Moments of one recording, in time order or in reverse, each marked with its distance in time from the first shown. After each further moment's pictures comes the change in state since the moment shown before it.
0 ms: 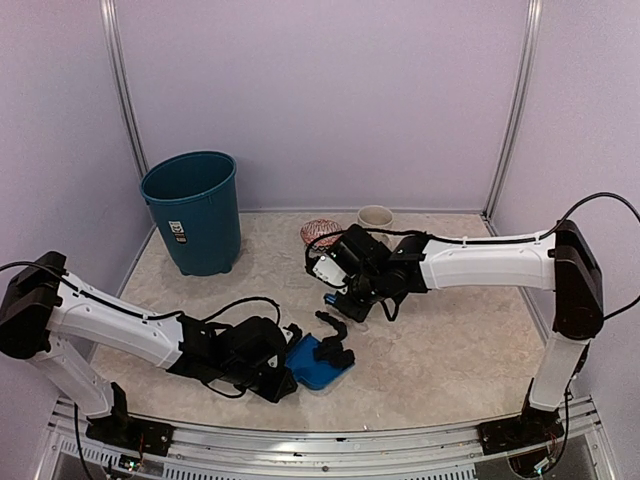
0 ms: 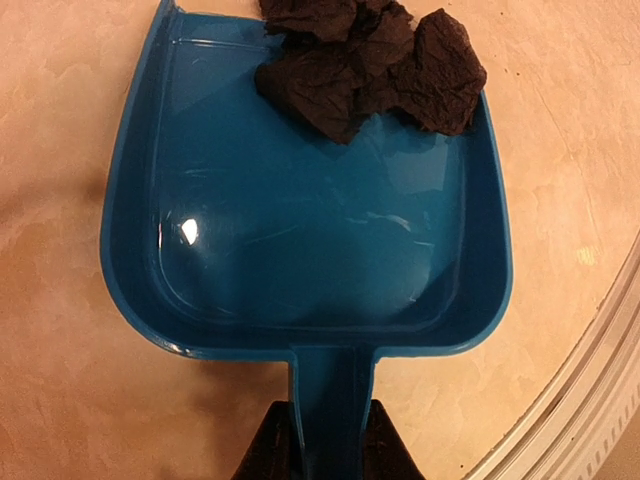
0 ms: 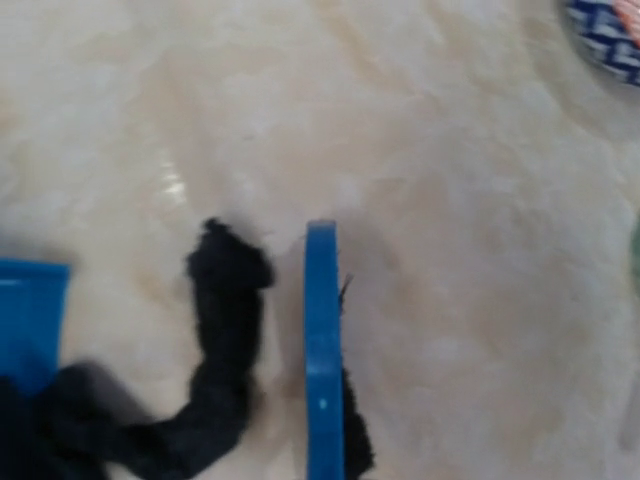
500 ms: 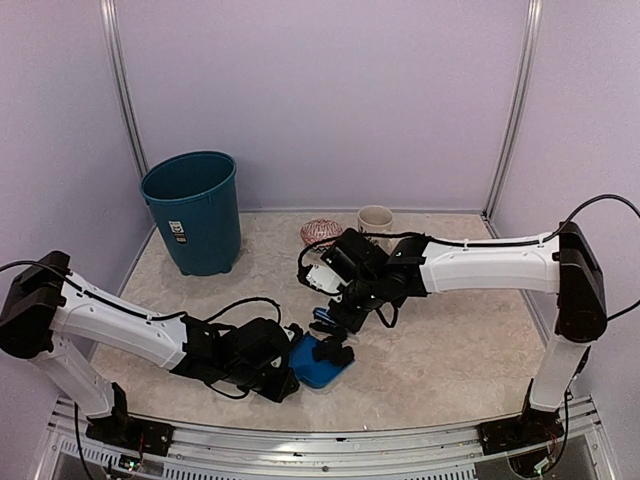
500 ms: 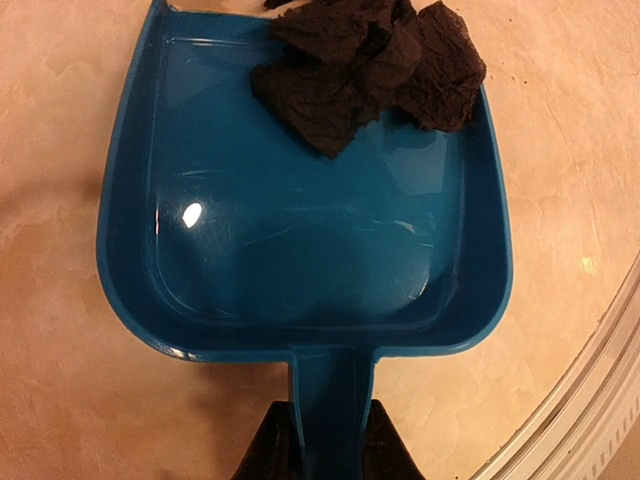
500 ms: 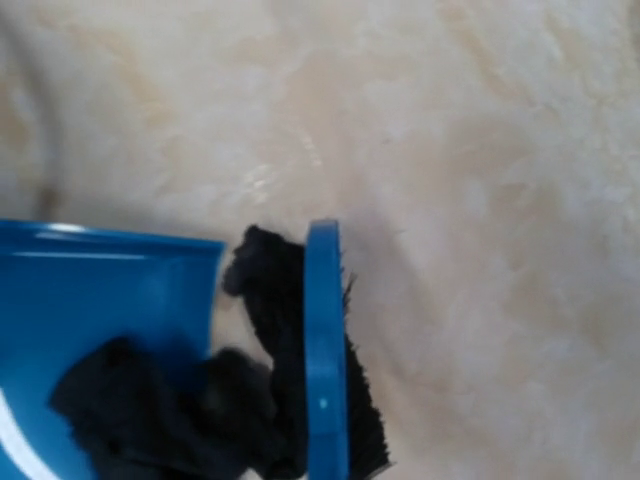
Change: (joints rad) left arm -0.013 0.021 0.018 -0.003 -0.026 -0.036; right arm 0.045 -0.011 0.010 -0.045 -0.117 0.055
